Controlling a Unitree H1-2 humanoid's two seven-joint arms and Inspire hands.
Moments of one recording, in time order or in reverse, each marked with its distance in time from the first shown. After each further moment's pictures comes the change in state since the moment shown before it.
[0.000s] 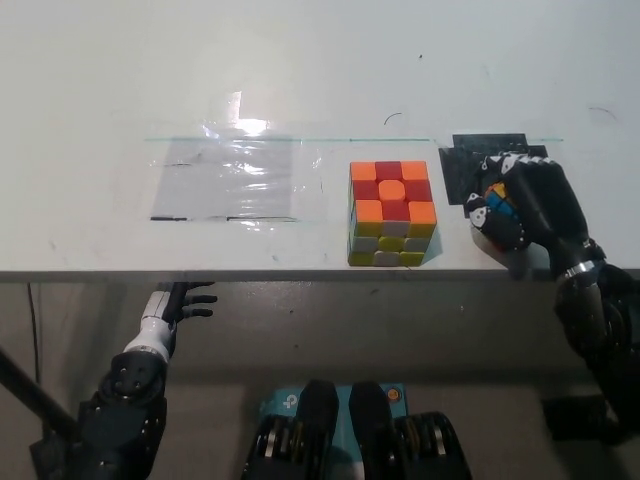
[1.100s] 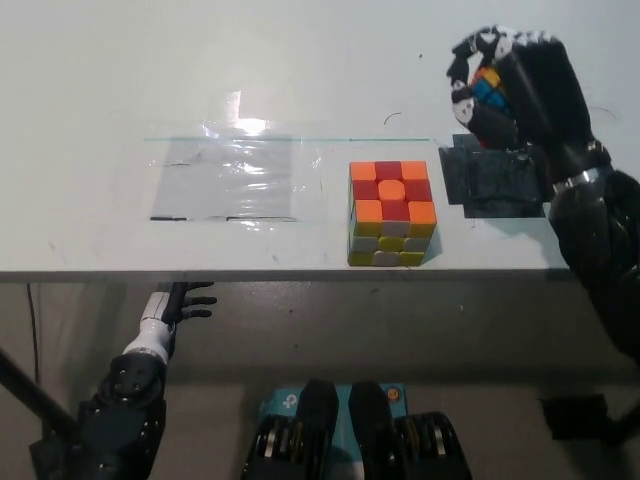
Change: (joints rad) left_arm 0.012 0.001 -0.002 -0.012 0.000 0.000 0.001; right_arm -0.155 0.008 -0.043 -0.215 -0.016 0.011 0.043
